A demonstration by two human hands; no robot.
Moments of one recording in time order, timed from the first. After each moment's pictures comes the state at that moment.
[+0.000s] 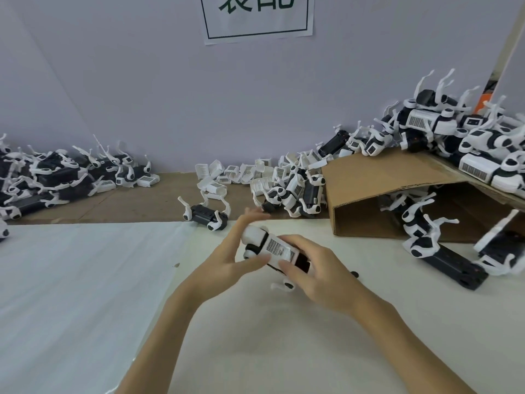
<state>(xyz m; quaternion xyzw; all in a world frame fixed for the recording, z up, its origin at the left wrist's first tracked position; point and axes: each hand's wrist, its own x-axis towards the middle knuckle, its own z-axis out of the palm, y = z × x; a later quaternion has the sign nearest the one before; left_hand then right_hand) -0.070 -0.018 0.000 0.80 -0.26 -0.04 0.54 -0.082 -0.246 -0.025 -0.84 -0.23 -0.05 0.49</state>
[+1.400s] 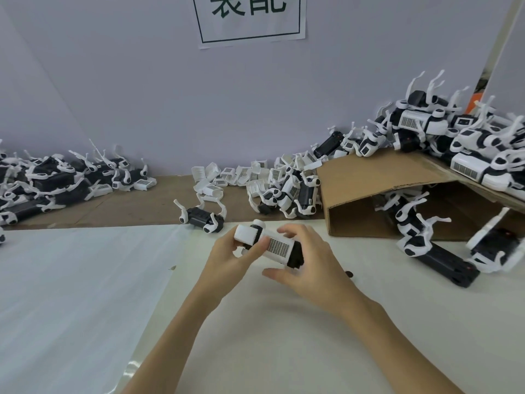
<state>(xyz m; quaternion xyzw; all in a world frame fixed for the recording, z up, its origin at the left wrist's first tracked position) -0.067 -0.043 -0.013 0.78 -0.12 0.06 0.61 -0.082 -0.242 -0.024 -0.88 -0.19 -0.15 0.42</state>
